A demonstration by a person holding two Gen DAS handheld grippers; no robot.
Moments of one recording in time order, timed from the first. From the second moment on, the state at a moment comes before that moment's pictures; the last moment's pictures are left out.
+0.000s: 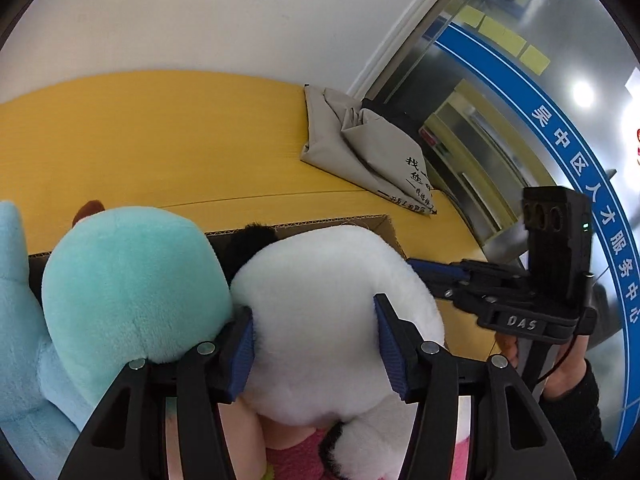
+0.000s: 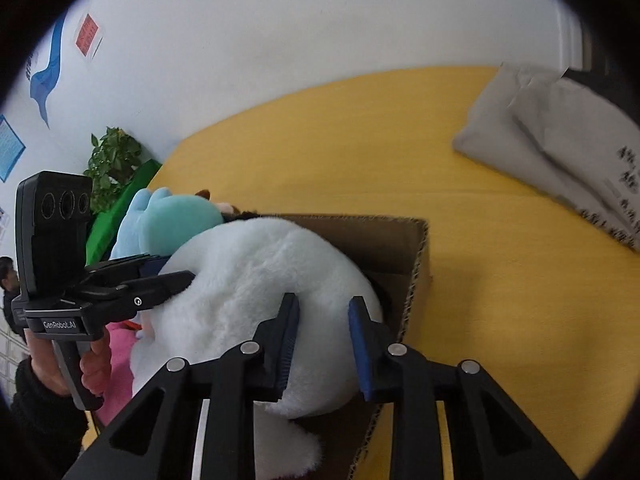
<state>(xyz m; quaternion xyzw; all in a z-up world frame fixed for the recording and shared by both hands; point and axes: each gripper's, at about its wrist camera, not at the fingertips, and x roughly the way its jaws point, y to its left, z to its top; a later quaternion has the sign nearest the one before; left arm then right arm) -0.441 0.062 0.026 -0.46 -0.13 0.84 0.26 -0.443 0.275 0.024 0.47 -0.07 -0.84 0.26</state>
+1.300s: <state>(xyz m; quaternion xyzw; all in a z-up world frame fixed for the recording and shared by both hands) -0.171 -0.138 -0.012 -0.45 -0.08 0.87 0.19 -0.225 0.230 -0.017 0.51 0.00 -0.83 0.25</state>
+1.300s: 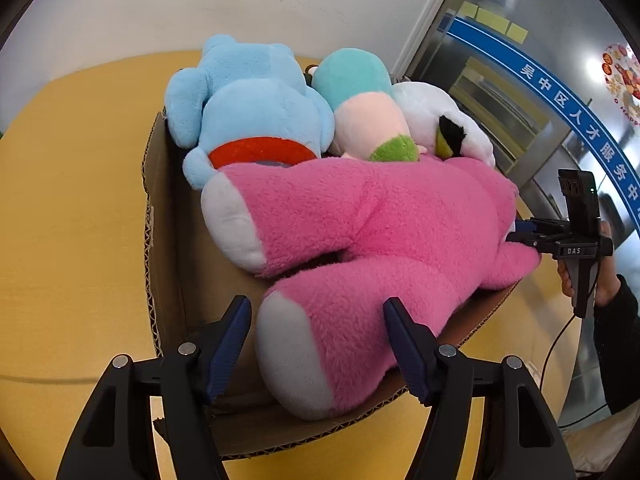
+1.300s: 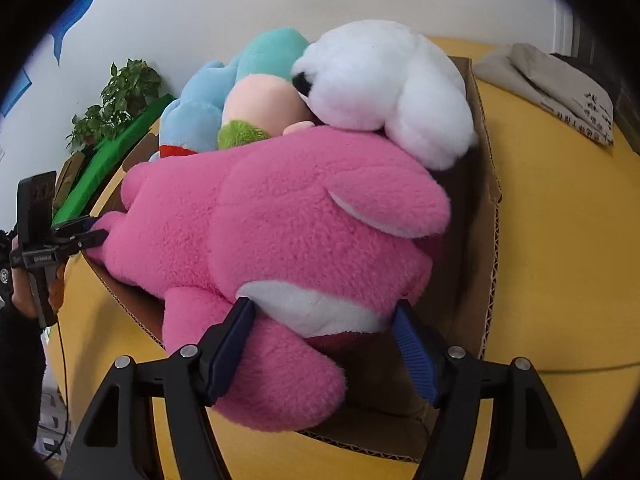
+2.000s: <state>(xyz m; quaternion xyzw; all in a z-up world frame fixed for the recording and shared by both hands) -0.003 -0.120 0.042 -0.36 -0.15 0.90 0.18 -0.048 0.263 0.058 0.40 -0.01 -0.85 0.33</state>
